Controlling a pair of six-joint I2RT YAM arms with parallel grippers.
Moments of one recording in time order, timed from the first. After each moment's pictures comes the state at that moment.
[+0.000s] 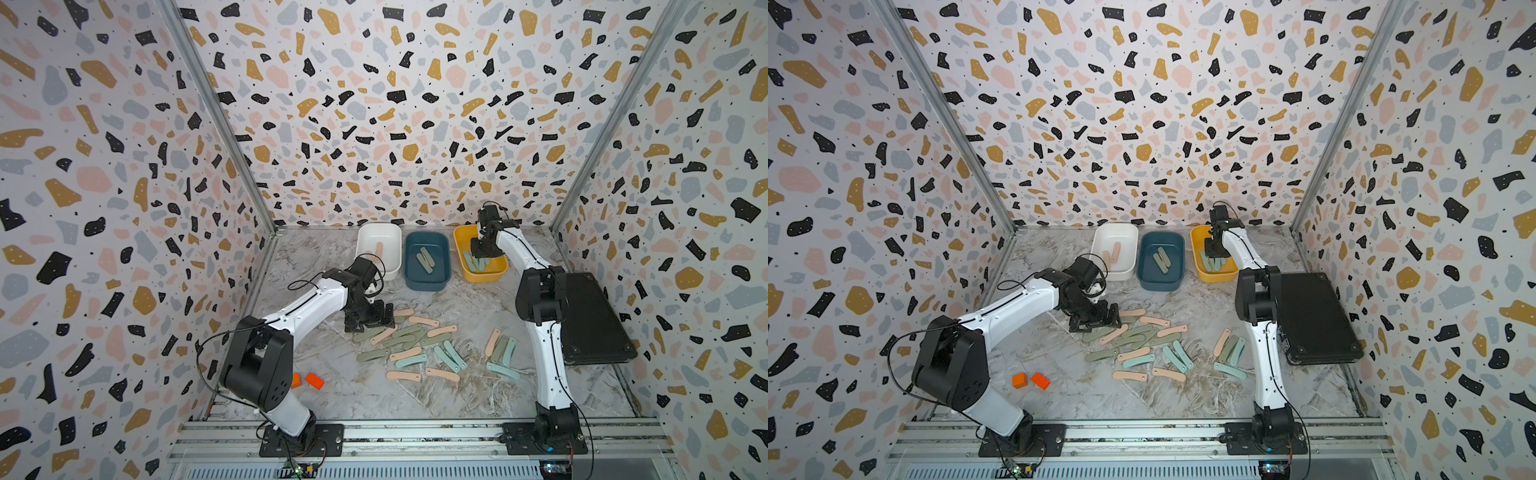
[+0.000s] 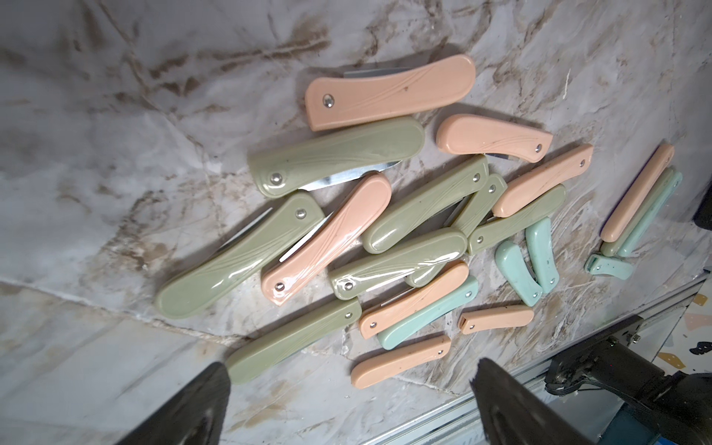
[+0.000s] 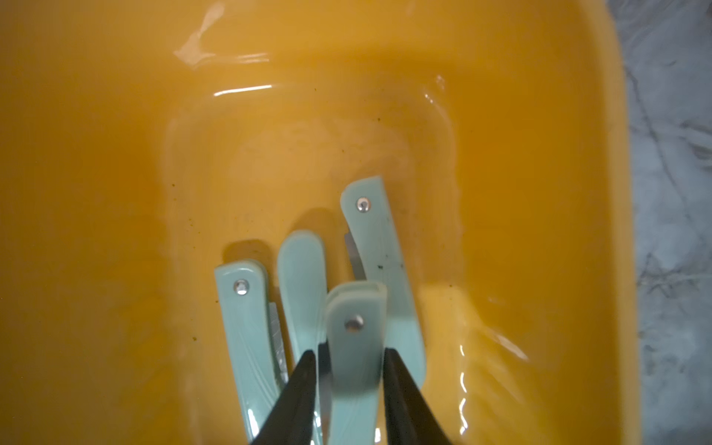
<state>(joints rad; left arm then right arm) -0.43 1.61 1.17 -0.94 0.34 -0.40 0.18 2.52 2.34 -0.94 0.09 0.10</state>
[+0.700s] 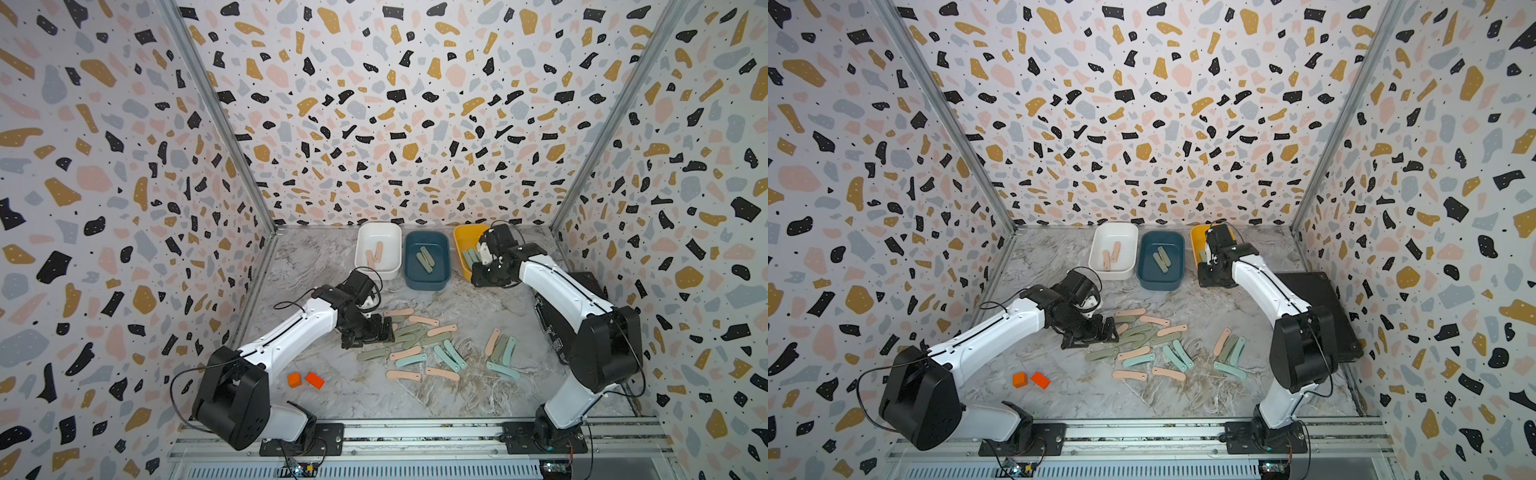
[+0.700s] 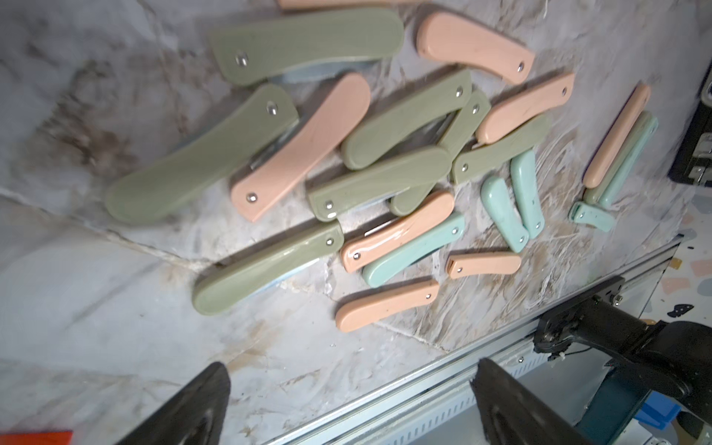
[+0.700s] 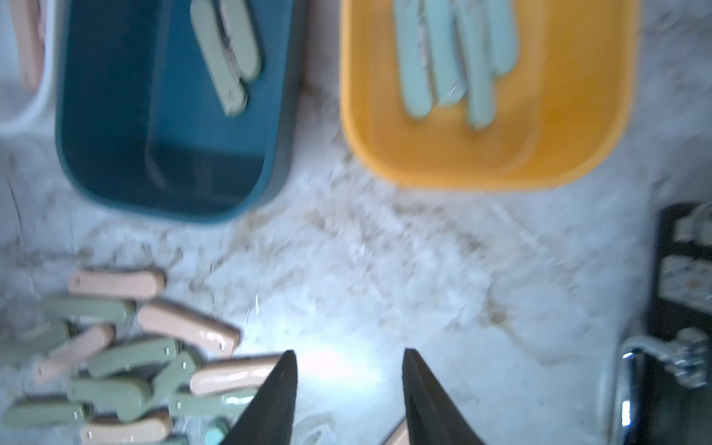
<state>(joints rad) -0.50 1.39 0.98 -0.93 0.38 -0.48 0.40 1.63 1.30 -0.84 -0.04 0.24</state>
